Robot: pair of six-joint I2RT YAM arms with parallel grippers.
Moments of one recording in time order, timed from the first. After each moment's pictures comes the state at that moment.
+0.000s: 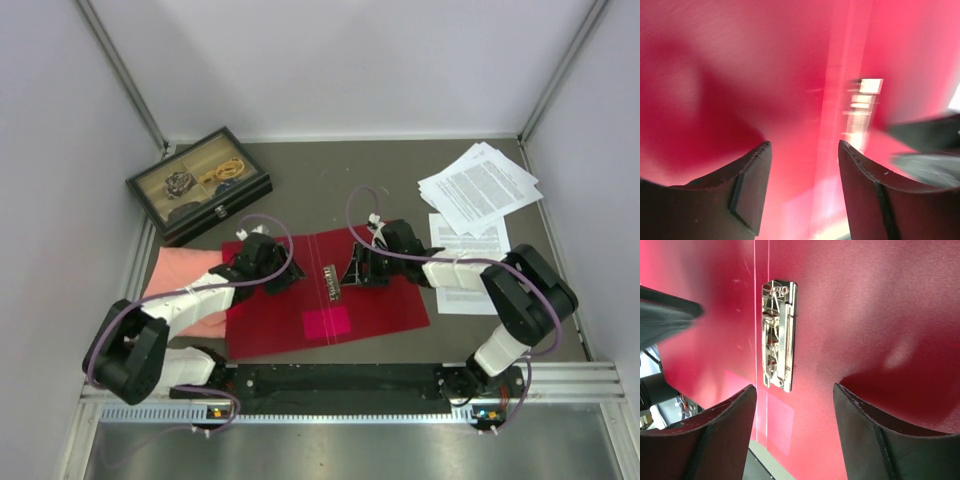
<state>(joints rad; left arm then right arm) -0.51 1.26 0.57 -0.12 0.08 -0.95 0.62 1.61 0.71 0.11 -0.41 0.66</state>
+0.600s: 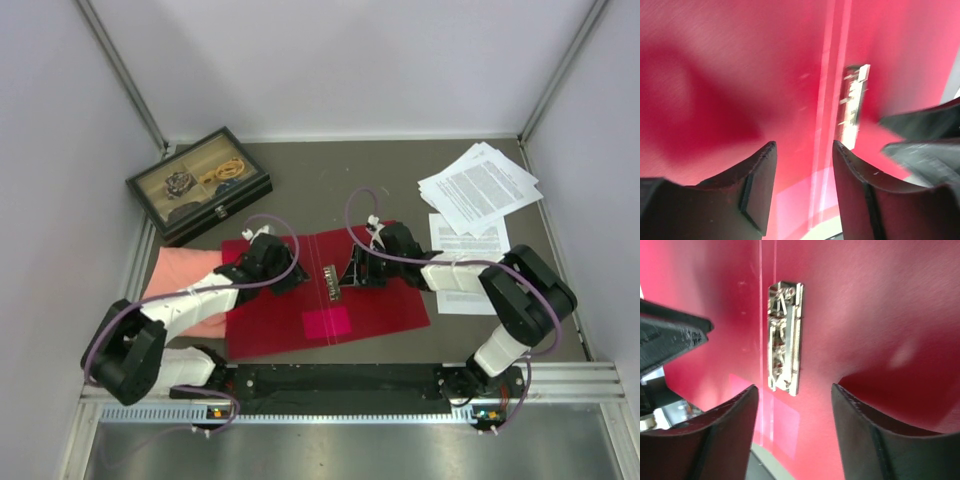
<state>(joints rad) -0.57 1.24 0.53 -0.12 0.03 -0.98 0.64 1.61 0.69 0.16 -0.39 0.69</state>
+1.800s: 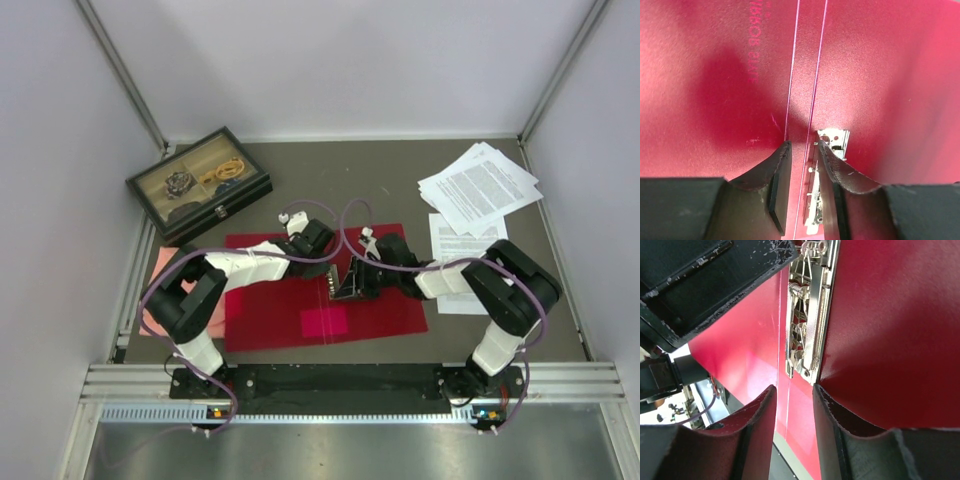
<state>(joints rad) -0.75 1.70 0.94 -0.26 -0.27 -1.02 0.69 1.70 0.62 0.36 -0.53 0.83</state>
